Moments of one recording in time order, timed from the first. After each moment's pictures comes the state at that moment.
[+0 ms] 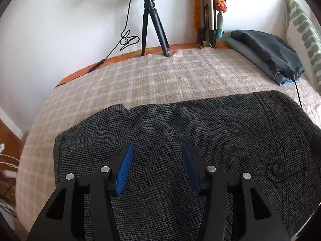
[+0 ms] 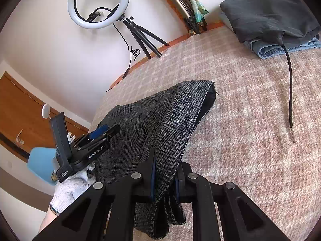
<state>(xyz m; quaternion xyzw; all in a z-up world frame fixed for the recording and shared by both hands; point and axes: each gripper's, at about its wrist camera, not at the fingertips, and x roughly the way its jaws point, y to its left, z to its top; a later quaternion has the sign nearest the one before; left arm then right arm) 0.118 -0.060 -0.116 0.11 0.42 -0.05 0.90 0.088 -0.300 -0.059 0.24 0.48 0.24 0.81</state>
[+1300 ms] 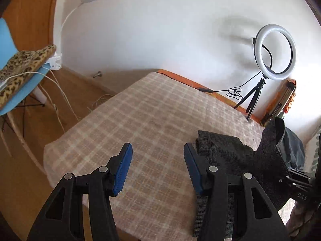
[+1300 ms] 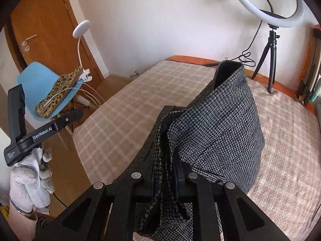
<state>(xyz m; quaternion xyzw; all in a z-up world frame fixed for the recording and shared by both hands) -0.004 0.232 -0.044 -0.18 0.33 0.11 0.92 0.074 0.015 0.007 -0.07 0.45 0.36 0.81</state>
